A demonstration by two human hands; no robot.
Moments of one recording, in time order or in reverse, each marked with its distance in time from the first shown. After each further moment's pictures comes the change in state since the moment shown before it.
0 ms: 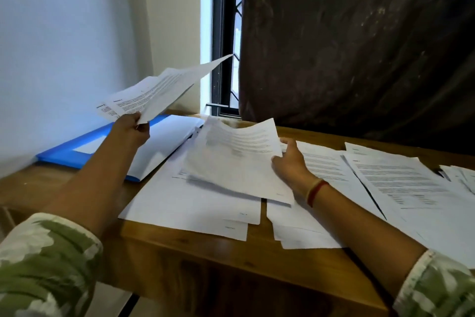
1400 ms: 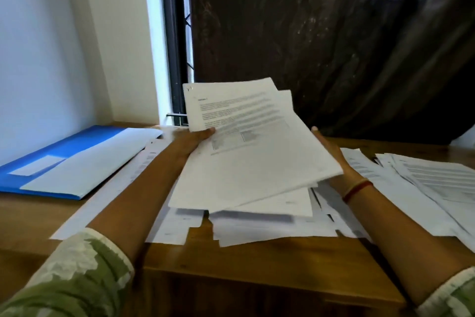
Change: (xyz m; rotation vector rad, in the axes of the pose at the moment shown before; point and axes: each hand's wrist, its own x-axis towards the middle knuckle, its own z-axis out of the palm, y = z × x) left_hand -0.045 -0.182 0.050 0.998 -0.752 0.109; right_hand -0.008 0.039 -0.175 0.491 0.209 0.041
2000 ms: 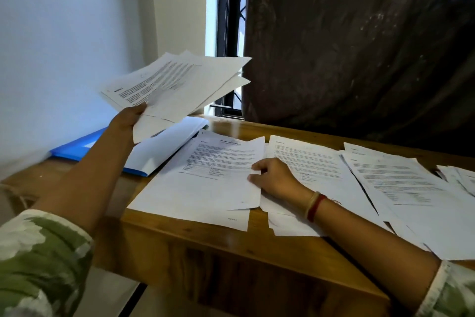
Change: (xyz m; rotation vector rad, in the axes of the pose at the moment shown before) left_hand -0.052 0.050 -0.197 -0.159 0.609 -0.097; right_hand -0.073 0.058 0.172 -0.773 -0.467 -0.239
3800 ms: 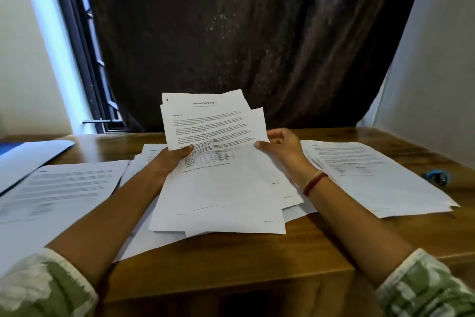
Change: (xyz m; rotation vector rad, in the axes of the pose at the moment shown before) left_hand -0.127 -0.147 0.293 0.276 -0.702 -0.022; right_hand -0.058 0.162 -0.237 0.645 0.575 0.171
